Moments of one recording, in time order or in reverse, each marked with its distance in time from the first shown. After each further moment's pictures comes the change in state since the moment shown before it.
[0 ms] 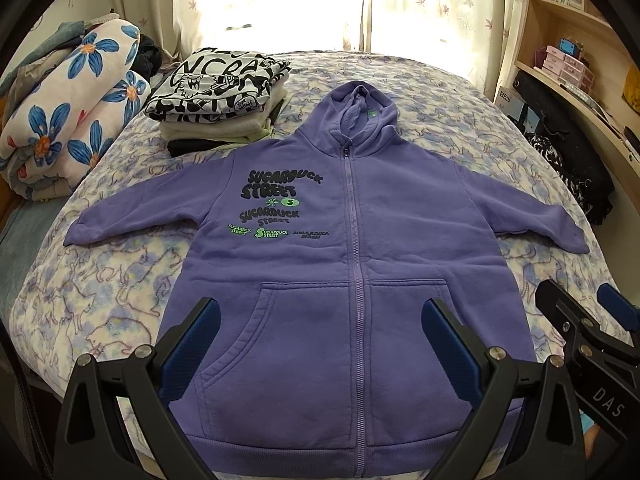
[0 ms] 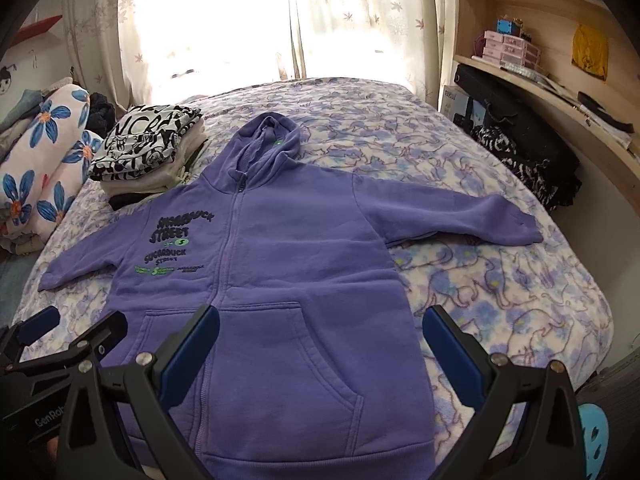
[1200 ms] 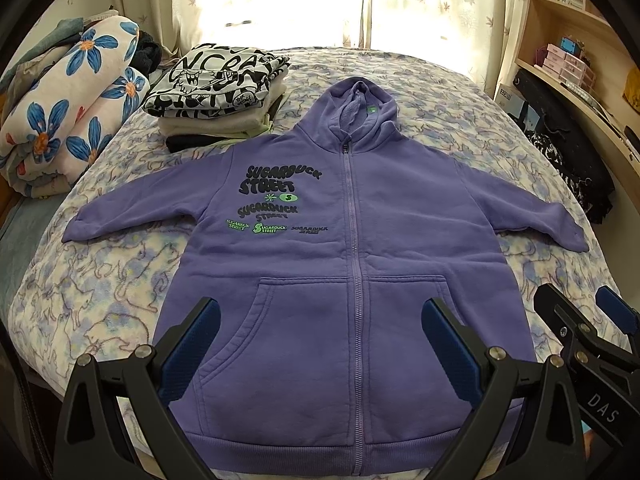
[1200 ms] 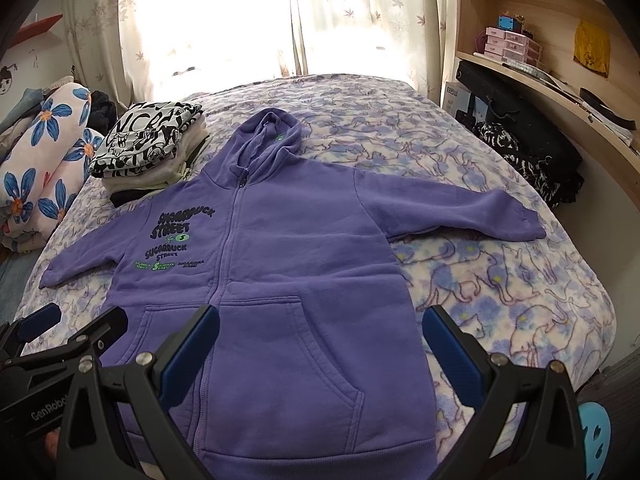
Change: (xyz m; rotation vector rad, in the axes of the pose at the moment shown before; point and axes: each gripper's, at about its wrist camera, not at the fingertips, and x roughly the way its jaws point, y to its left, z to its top) left arm 0.002 0.001 -0.003 -0.009 0.007 -0.007; right arm 0.003 -0.001 -0.003 -0.011 -0.001 -0.011
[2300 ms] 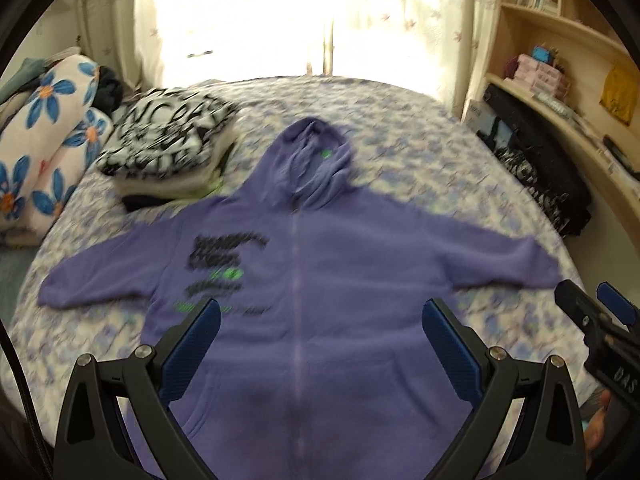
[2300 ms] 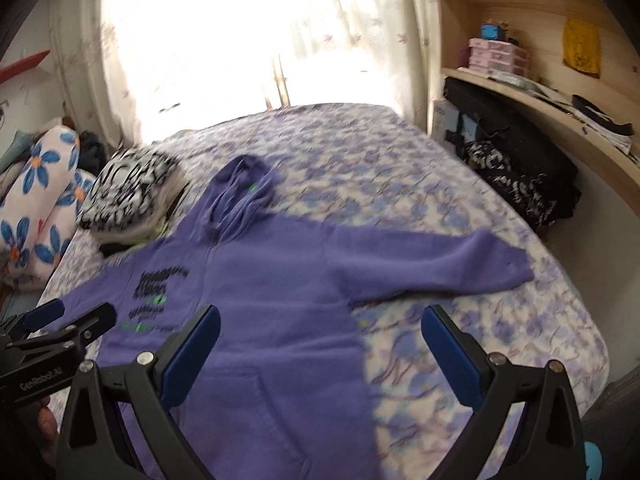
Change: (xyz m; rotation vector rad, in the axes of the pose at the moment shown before) left arm 0.008 -0.063 0.099 0.057 -0.079 -0.119; right arm 0.004 -0.093 0.085 0.079 -0.119 -0.014
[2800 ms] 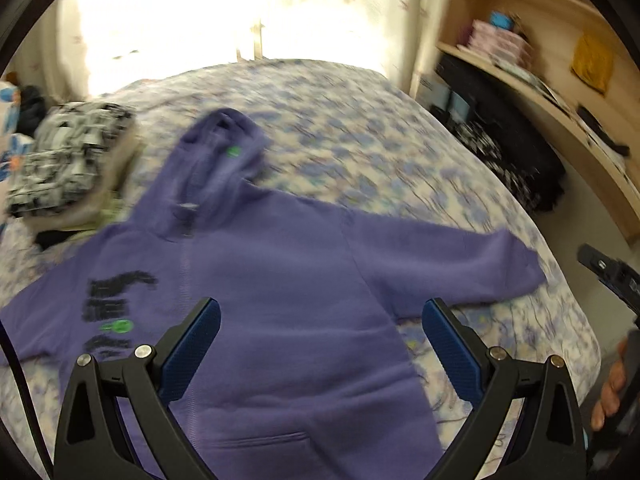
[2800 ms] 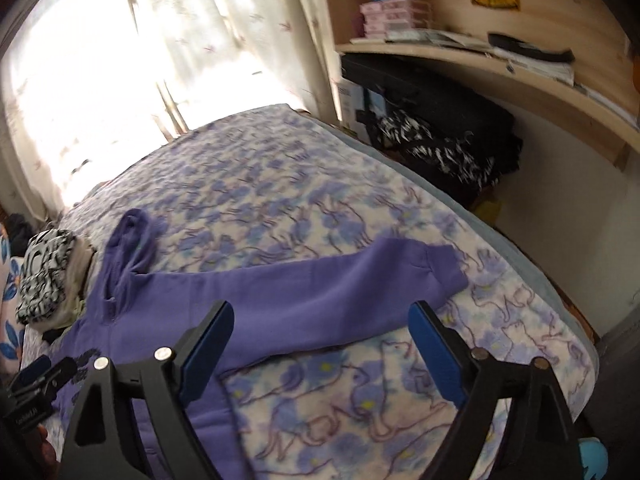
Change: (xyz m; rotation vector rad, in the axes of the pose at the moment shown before) left arm 0.125 -0.101 0.037 0.117 0.102 -0.154; right arm 0.097 -0.179 0.030 0.274 0.071 -0.153
